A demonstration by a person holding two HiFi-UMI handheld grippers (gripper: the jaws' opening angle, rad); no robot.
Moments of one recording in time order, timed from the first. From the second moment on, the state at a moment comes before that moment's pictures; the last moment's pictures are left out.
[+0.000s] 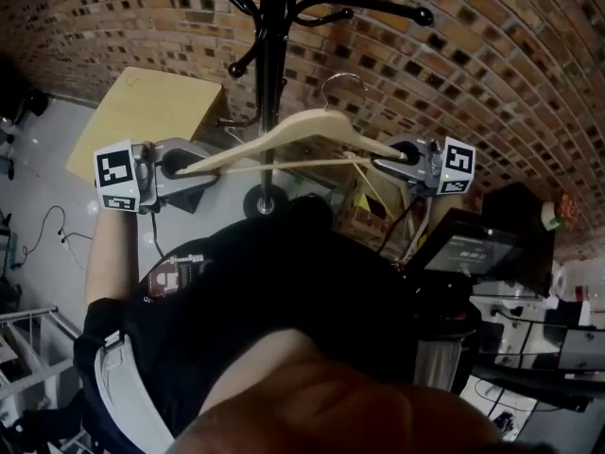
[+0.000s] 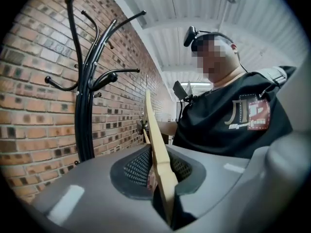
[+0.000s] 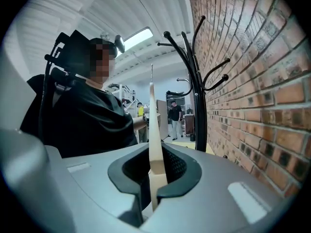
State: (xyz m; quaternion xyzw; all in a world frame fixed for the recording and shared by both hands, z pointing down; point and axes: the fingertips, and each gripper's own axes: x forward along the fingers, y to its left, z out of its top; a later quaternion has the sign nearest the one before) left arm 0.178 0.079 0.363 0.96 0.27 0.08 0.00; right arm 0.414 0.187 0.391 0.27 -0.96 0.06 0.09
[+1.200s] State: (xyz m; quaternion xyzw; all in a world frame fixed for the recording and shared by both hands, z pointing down) left arm 0.241 0.106 0.266 1.00 0.00 0.08 -0.02; right arm 0.496 0.066 0.295 -0.01 -1.00 -0.02 0.09
